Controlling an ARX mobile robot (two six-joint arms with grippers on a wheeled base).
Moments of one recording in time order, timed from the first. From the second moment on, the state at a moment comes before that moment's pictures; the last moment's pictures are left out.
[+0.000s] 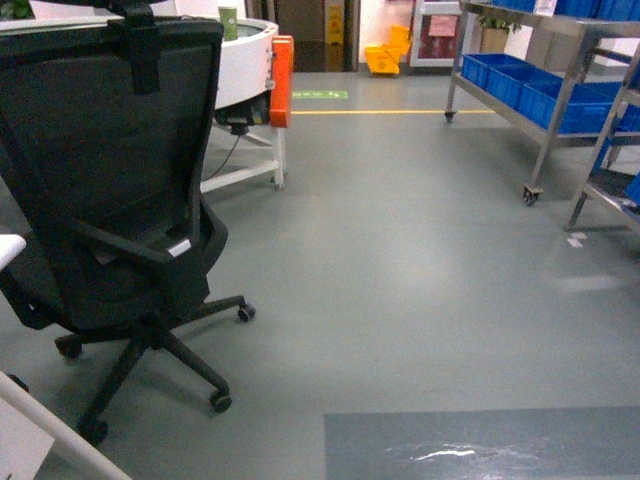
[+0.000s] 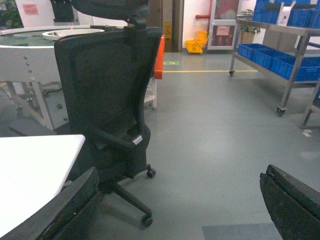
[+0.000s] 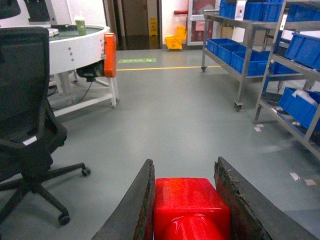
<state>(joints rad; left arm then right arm) 0.00 0.01 0.02 -0.01 0.00 0.00 0.00 0.00 0.01 -0.01 0.00 0.00</state>
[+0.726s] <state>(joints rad) 0.00 0.01 0.02 -0.01 0.00 0.00 0.00 0.00 0.01 -0.01 0.00 0.00</state>
